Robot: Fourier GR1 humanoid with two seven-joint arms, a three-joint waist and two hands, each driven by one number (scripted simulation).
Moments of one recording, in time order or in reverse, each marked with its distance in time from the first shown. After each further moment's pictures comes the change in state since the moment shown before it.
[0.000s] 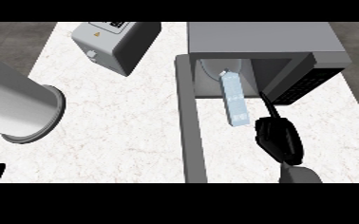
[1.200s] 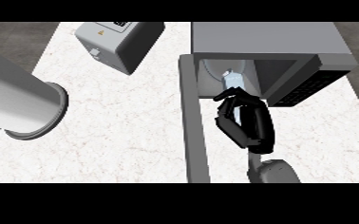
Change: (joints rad) left arm -0.001 0.026 0.159 0.058 0.111 -0.109 0.002; right arm -0.052 0.105 0.278 -0.431 0.063 -0.525 0.400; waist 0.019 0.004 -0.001
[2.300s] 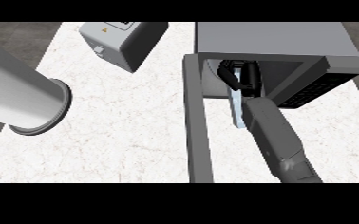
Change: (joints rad) left arm -0.134 0.057 0.116 0.131 0.045 -0.072 0.049; right arm -0.593 -0.037 -0.329 0.967 -0.019 -0.043 -0.348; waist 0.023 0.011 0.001
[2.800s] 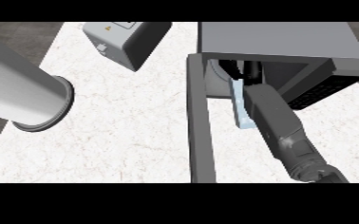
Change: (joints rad) left arm -0.035 -0.012 -0.008 0.027 -0.024 -0.013 0.003; right arm -0.181 -0.041 -0.051 0.257 0.060 -0.094 -0.158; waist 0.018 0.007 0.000
